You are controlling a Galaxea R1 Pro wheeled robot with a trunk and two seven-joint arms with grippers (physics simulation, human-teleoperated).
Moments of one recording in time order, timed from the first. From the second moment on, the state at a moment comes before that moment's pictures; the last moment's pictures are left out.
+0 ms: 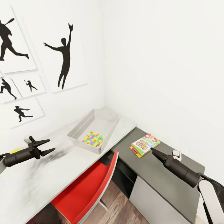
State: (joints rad) left arm -0.81 0.62 -0.16 -0.51 0.73 0.95 -1.48; right arm -0.23 -0.13 -0.31 -1.59 -0.84 0.88 0.69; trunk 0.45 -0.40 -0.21
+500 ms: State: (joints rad) left arm -0.81 0.62 -0.17 -0.51 0.73 0.95 -1.47; right arm -0.23 -0.13 -0.31 -1.59 -0.84 0.88 0.69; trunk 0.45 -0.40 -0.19
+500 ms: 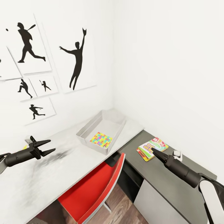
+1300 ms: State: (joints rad) left arm -0.81 0.62 -0.18 -0.59 0.73 0.96 -1.47; right arm -0.23 -0.13 -0.34 -1.59 -0.84 0.88 0.69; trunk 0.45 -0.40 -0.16
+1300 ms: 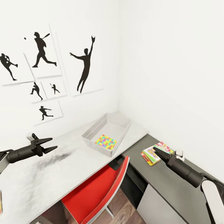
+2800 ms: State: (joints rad) left arm -0.80 0.61 -0.17 -0.60 0.73 0.95 -1.47; right arm -0.23 -0.14 -0.34 -1.59 -0.84 0.88 0.69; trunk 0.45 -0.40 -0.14
